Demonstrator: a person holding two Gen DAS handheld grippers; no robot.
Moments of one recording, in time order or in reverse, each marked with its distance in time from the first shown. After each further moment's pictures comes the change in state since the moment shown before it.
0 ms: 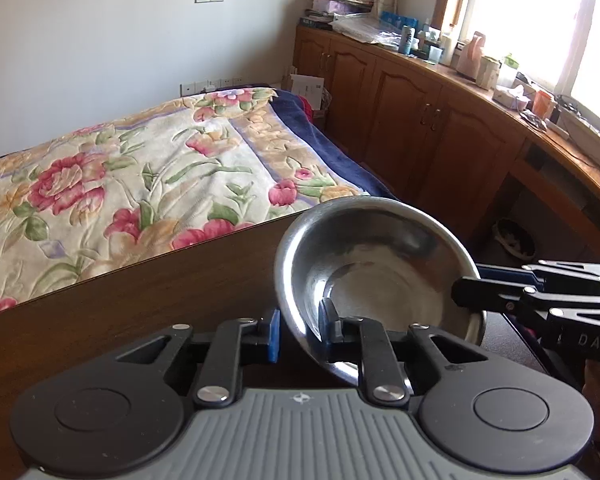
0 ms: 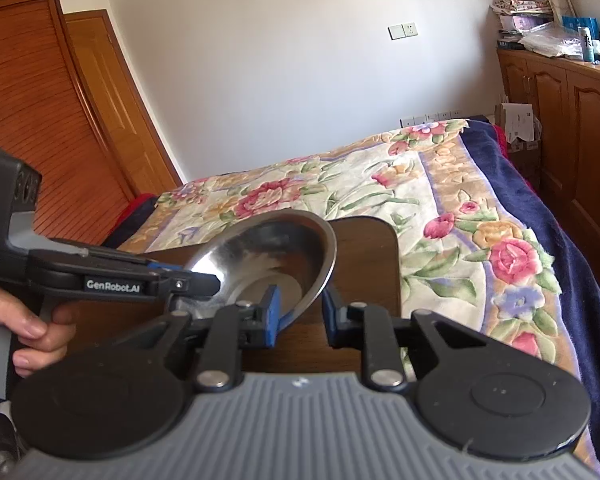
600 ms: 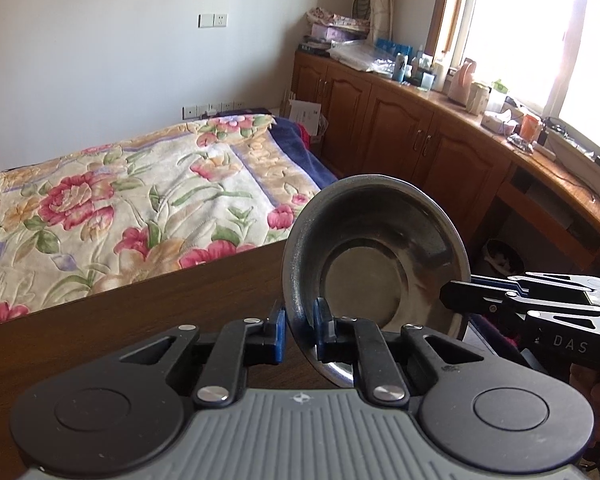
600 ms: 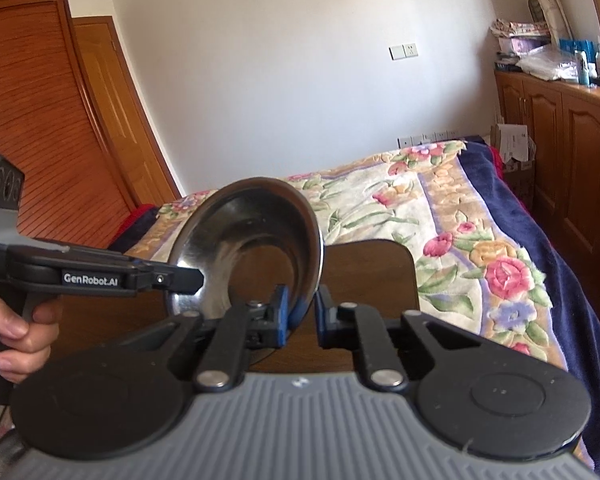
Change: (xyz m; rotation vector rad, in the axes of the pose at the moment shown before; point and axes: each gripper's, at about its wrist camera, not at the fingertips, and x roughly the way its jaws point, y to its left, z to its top) left arm -0.059 -0.005 0.001 -0.004 -0.078 -0.014; right arm -0.026 0.028 0.008 -0.035 -0.057 -0.025
